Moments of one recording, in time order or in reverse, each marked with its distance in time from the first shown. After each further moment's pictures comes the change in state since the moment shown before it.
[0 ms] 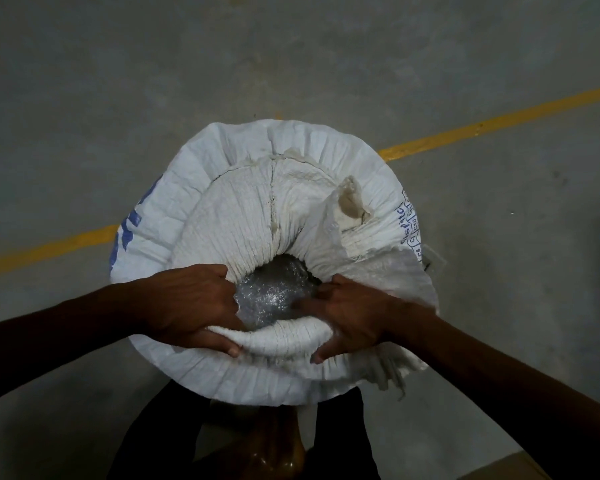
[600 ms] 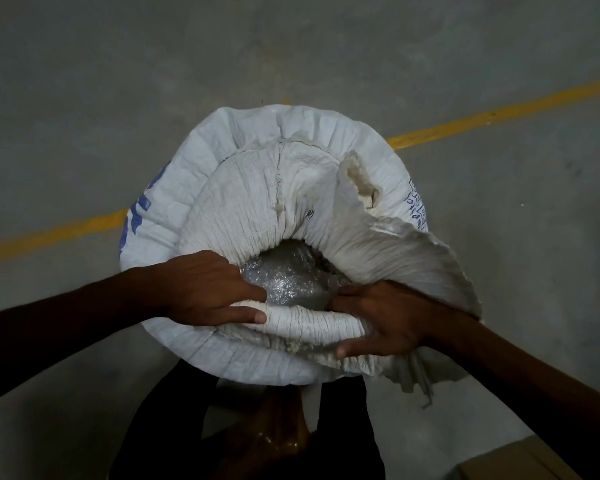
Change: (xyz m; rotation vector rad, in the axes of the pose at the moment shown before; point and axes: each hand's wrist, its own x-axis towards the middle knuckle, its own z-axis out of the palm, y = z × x) left_hand 0.001 0.014 -0.006 -0.152 -0.037 -0.228; right_hand -0.047 -0.006 0.000 0.165 0.072 0.044
